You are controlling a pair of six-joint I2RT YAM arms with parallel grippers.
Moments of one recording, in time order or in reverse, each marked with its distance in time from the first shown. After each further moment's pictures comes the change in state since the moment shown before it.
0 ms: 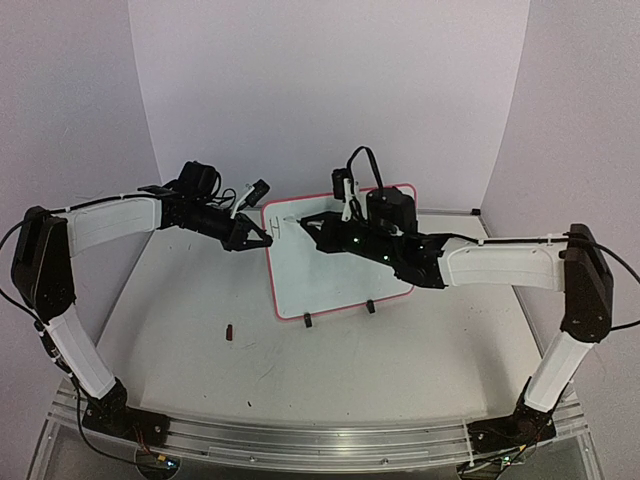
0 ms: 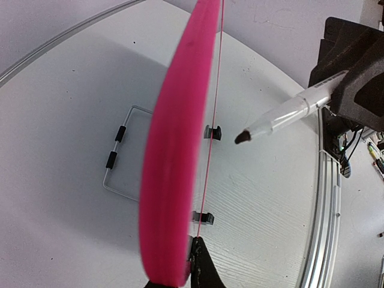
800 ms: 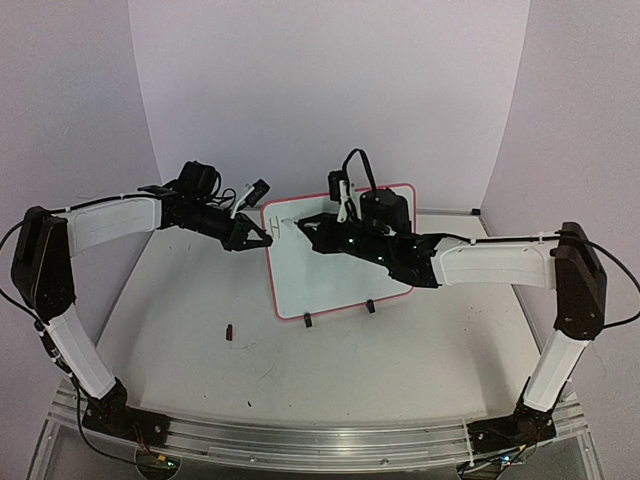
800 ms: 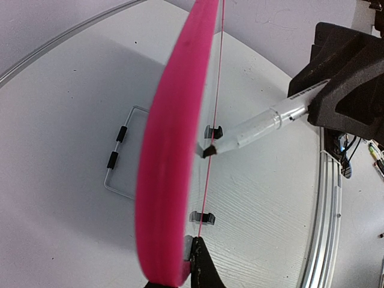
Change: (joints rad) left arm -0.002 0.000 0.000 0.000 -0.004 -0.001; right arm -0.005 0.044 0.029 -0.004 0.014 0.008
